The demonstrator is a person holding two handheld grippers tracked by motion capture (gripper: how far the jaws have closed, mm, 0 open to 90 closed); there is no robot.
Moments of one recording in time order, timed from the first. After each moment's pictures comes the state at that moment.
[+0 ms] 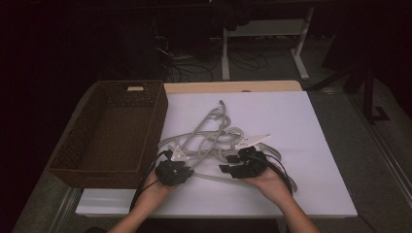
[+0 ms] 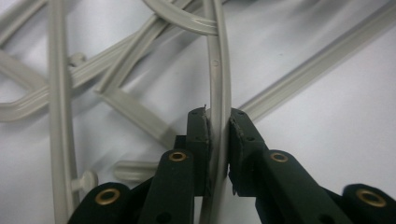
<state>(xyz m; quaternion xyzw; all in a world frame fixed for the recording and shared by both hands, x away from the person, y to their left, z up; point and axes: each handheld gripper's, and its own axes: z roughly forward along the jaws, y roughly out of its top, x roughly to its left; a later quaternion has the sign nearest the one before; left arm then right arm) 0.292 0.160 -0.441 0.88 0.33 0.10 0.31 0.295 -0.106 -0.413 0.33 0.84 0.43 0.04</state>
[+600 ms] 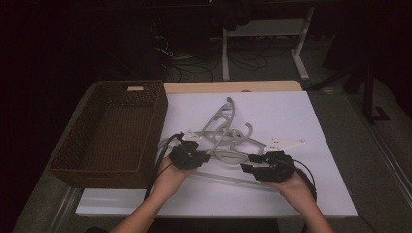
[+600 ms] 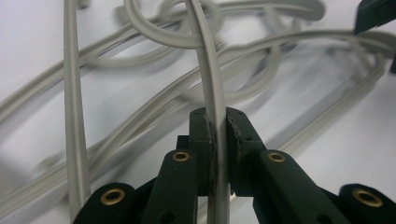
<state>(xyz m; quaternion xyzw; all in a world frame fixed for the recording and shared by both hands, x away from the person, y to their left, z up) 0.315 0.105 -0.401 0.86 0.35 0.06 0.37 0.274 -0.165 -0.403 0.36 0.81 0.46 0.08</state>
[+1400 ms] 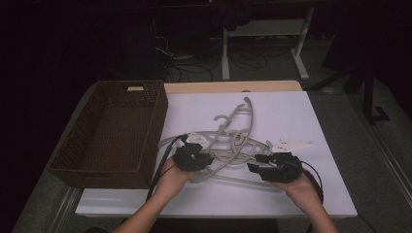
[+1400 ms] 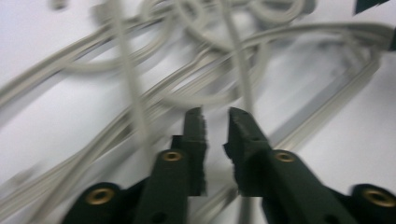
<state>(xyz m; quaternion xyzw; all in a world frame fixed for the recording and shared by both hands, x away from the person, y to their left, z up) 0.312 0.120 -0.403 0.86 0.35 0.08 0.36 0.271 -0.178 -0.404 0.37 0.81 0.46 0.09</state>
